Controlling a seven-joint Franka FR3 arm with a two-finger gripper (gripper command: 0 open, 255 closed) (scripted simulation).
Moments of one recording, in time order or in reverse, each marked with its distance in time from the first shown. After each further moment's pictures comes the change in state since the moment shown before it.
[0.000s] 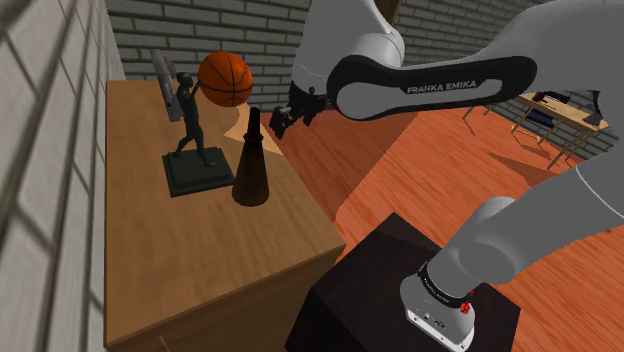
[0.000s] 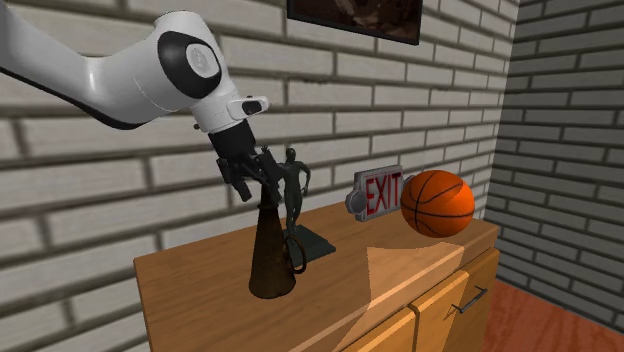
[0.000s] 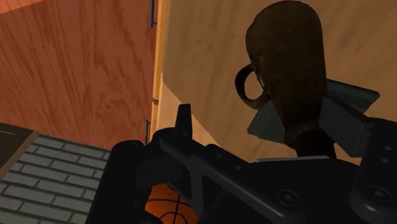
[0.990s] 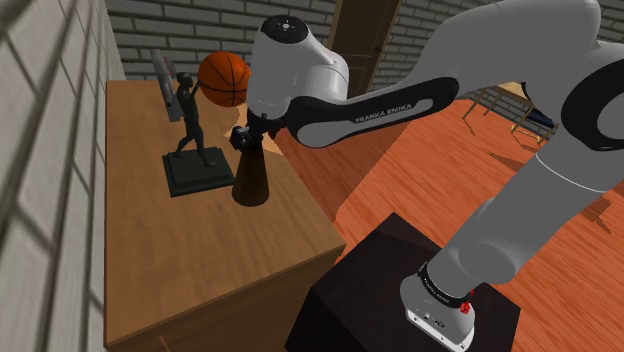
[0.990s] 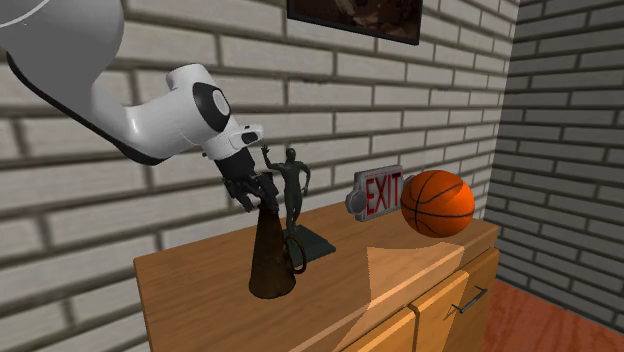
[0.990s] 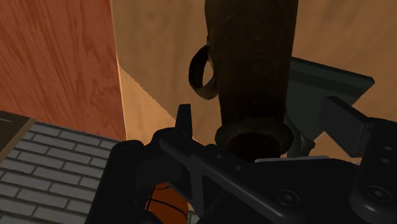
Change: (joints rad) arm -0.003 0.287 0.107 0.138 -0.246 0.102 0.271
